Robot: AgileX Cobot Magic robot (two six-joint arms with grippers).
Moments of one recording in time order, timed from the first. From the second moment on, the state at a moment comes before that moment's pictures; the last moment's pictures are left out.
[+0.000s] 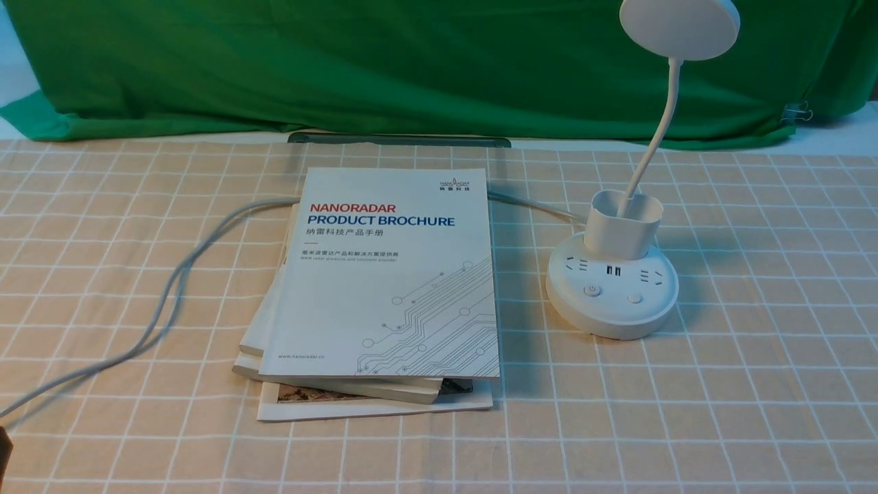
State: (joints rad) right arm 0.00 0.01 -0.03 0.27 0.10 0.48; left arm 0.01 0.00 0.01 -0.06 0.22 0.07
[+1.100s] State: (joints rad) right arm 0.28 1.52 -1.18 0.23 0.83 -0.39; left arm 0.01 0.00 0.01 -0.05 0.22 0.07
